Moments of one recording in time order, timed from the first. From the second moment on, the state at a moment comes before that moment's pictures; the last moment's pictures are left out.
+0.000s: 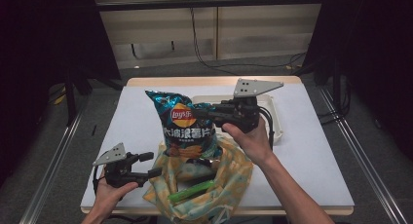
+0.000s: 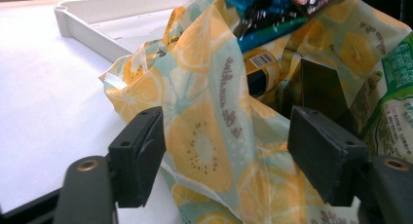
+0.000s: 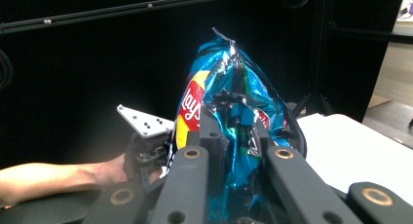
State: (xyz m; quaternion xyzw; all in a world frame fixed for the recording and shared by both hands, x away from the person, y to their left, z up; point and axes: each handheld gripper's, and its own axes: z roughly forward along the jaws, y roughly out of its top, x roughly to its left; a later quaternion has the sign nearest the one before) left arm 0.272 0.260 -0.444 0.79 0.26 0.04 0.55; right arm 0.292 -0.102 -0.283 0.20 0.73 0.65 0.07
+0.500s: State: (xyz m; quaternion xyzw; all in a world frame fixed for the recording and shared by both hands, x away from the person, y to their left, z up) left arm 0.272 0.258 -0.448 0.80 0.25 0.03 0.54; right arm 0.297 -0.103 -0.264 0.18 0.72 0.67 0.08
